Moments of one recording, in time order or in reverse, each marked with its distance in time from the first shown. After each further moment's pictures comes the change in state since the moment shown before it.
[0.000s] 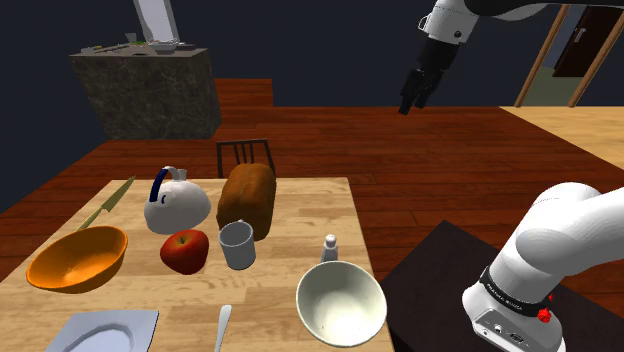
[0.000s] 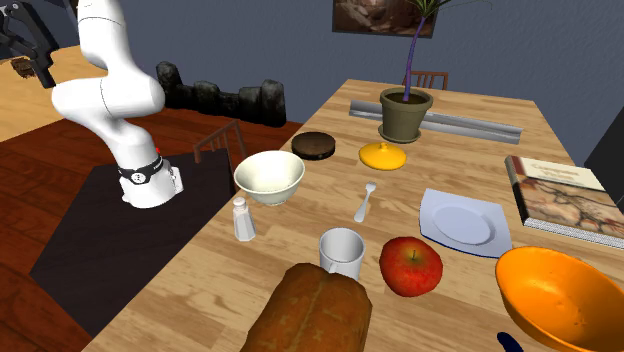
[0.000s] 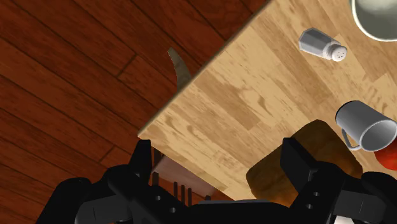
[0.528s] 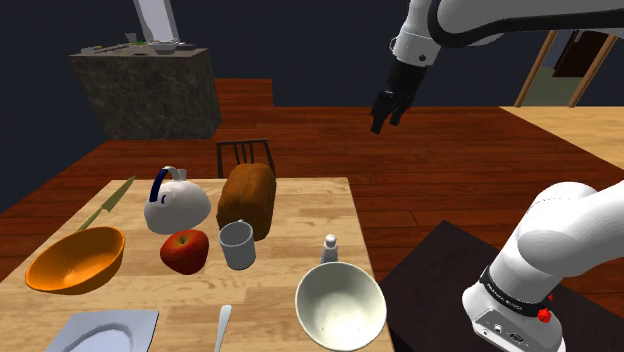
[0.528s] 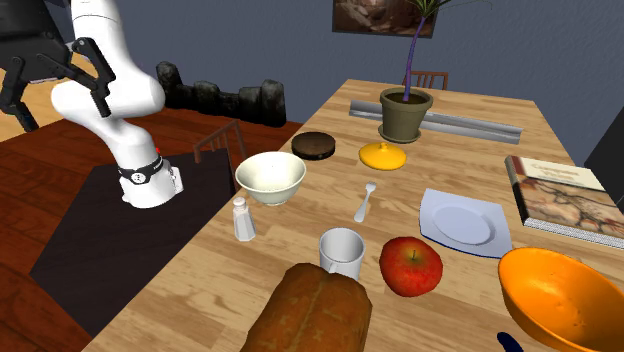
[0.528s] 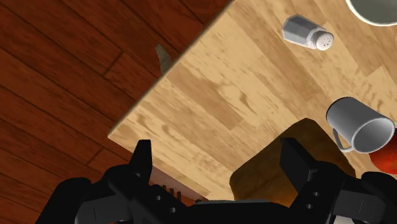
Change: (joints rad) arm 0.034 0.075 0.111 -0.053 0.050 0.135 0.110
